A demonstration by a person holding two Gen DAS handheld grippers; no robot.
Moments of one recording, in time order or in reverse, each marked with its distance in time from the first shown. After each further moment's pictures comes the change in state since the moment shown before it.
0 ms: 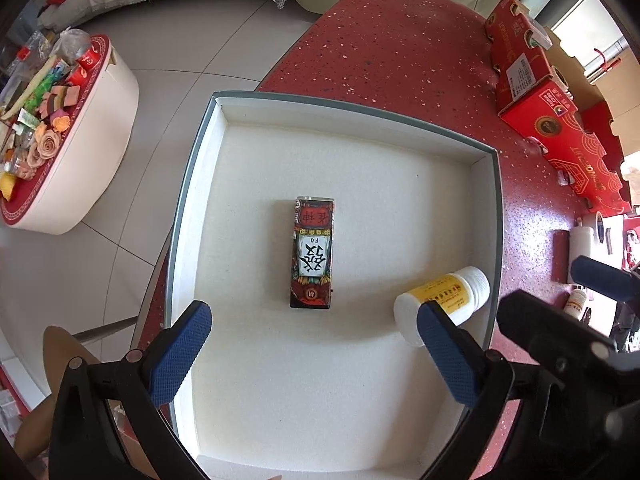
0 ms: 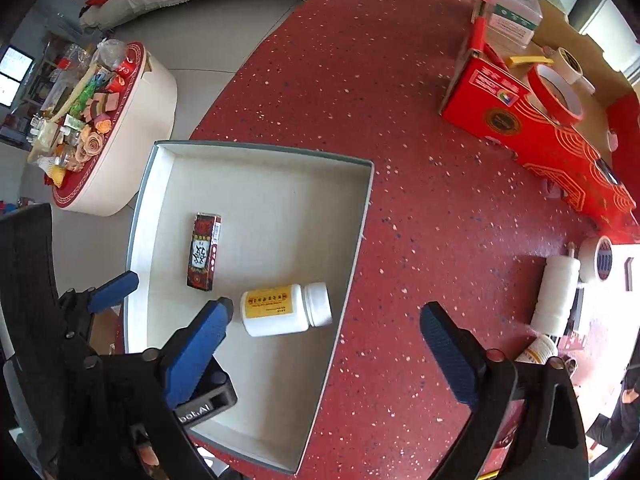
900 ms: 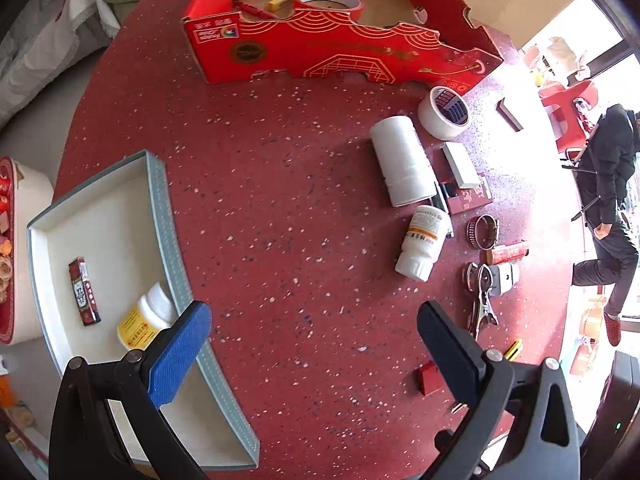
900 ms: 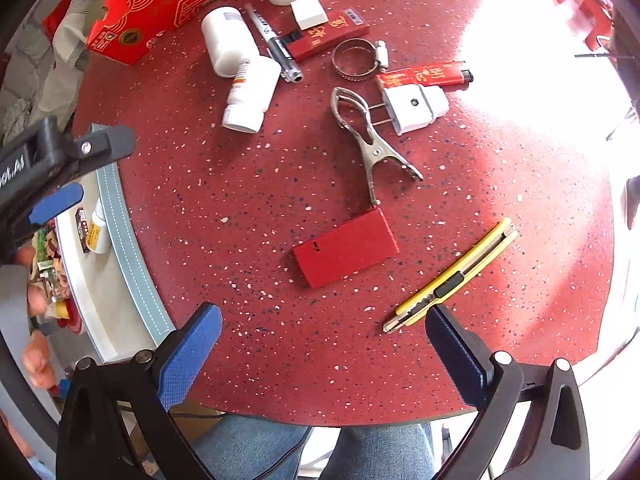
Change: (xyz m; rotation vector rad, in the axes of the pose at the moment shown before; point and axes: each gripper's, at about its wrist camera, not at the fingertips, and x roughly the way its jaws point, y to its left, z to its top) left arm -0.016 -0.241 -0.030 0.413 0.057 -0.071; right arm -0.024 -0.198 -0.226 0.676 0.063 0.062
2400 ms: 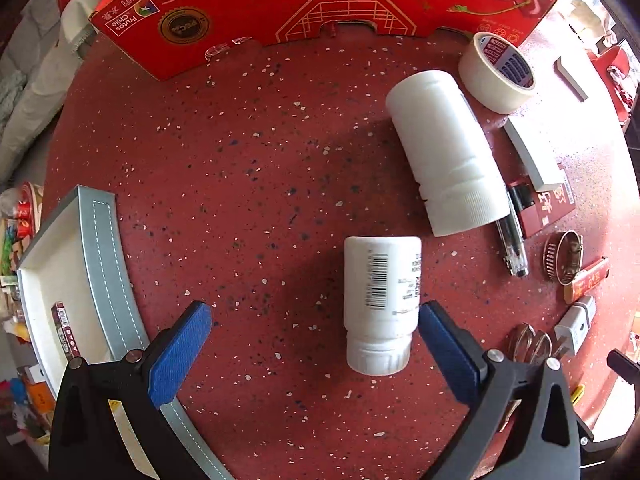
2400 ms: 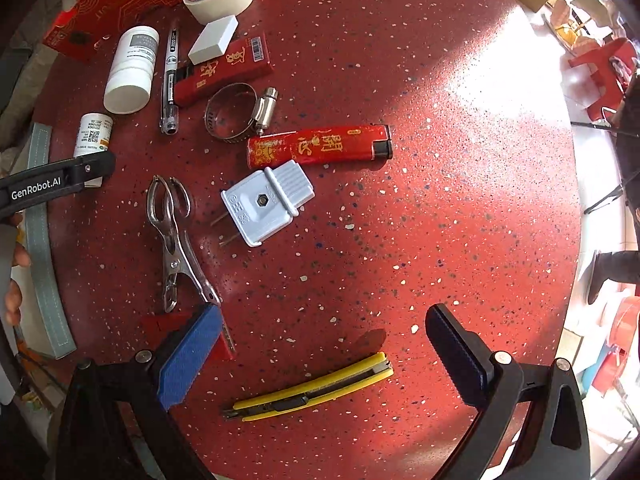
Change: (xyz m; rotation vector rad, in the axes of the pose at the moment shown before) left arm 0.085 -0.026 0.024 0.050 0.024 0.173; right arm 0.008 -0.057 0.062 -0.232 -0.077 -0.162
